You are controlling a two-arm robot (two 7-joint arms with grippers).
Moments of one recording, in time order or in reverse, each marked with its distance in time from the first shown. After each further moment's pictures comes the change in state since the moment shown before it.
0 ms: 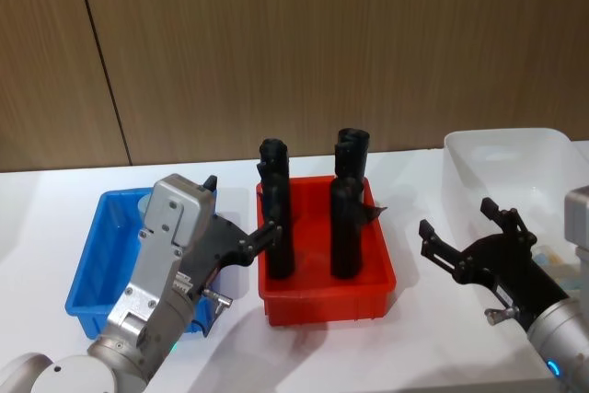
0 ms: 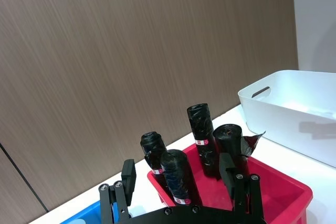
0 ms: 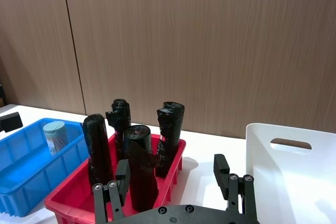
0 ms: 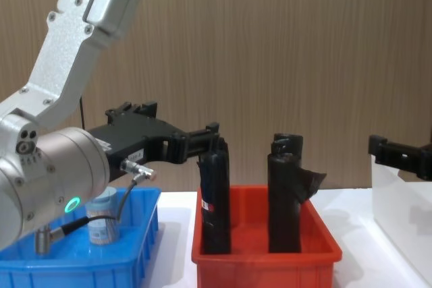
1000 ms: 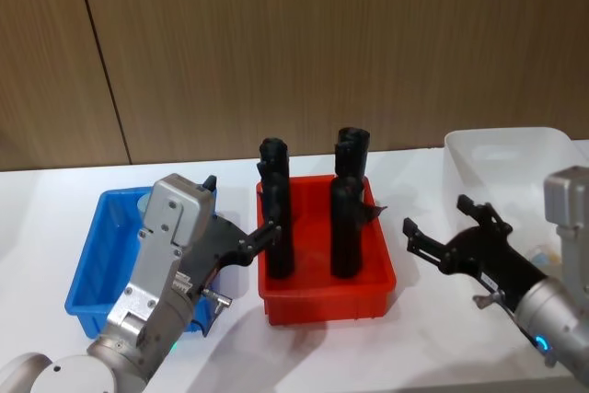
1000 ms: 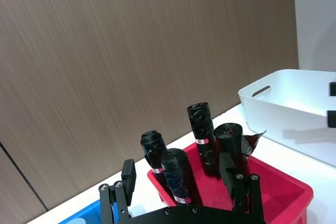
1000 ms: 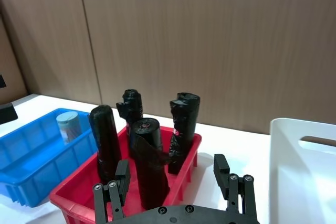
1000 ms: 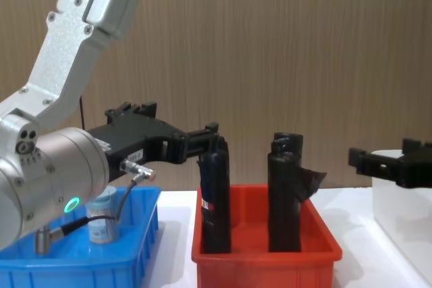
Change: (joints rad) left arm 0.000 0.000 -0.001 0.000 0.000 0.001 0.000; right arm 0.121 -0.025 0.013 0.165 0.031 0.010 0.170
